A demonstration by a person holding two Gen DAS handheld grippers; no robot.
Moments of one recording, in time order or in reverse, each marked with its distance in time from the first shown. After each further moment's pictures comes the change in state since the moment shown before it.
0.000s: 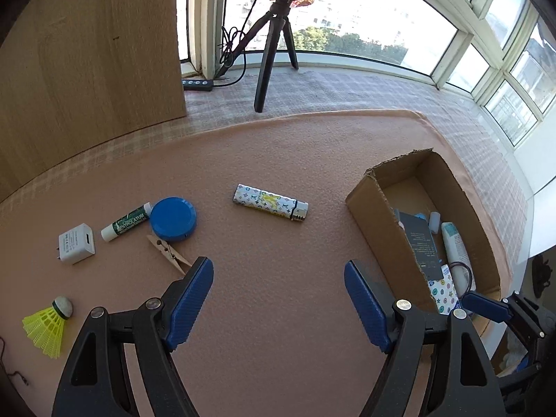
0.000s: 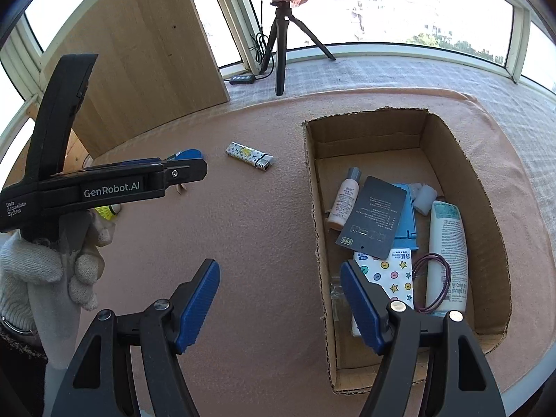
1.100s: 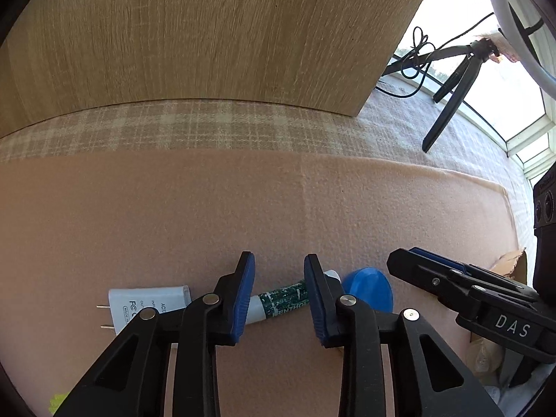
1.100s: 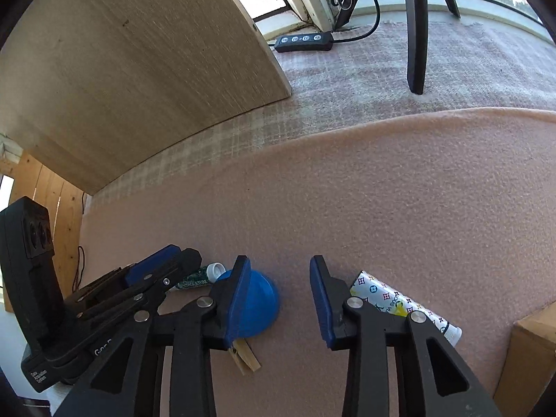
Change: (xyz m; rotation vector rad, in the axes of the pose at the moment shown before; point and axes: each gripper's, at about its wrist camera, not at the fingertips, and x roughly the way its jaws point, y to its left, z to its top) left arm 0.087 0.189 0.046 -0.302 0.085 0.027; right arm 0.217 0.084 0.158 0.115 0.239 0.185
